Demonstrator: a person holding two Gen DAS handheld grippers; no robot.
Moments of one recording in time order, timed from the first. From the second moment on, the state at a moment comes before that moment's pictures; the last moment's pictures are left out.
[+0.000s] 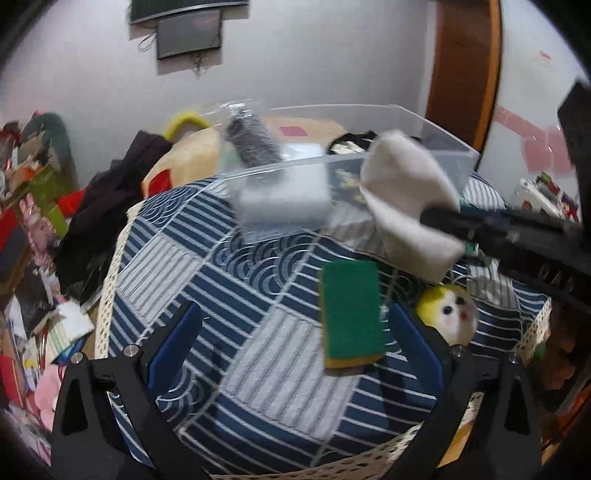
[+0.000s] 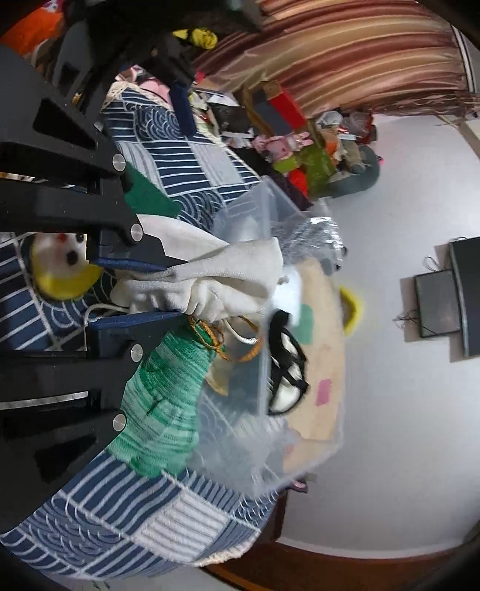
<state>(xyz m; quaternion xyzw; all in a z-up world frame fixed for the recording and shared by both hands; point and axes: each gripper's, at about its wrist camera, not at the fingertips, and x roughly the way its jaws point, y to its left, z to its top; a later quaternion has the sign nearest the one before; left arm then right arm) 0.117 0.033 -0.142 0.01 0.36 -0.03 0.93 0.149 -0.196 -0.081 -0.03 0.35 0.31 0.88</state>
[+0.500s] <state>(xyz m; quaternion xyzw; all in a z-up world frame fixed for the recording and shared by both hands) 0.130 0.028 -0.153 -0.03 0.38 -0.09 0.92 0.135 -0.222 -0.042 0.00 0.29 0.31 0.91</state>
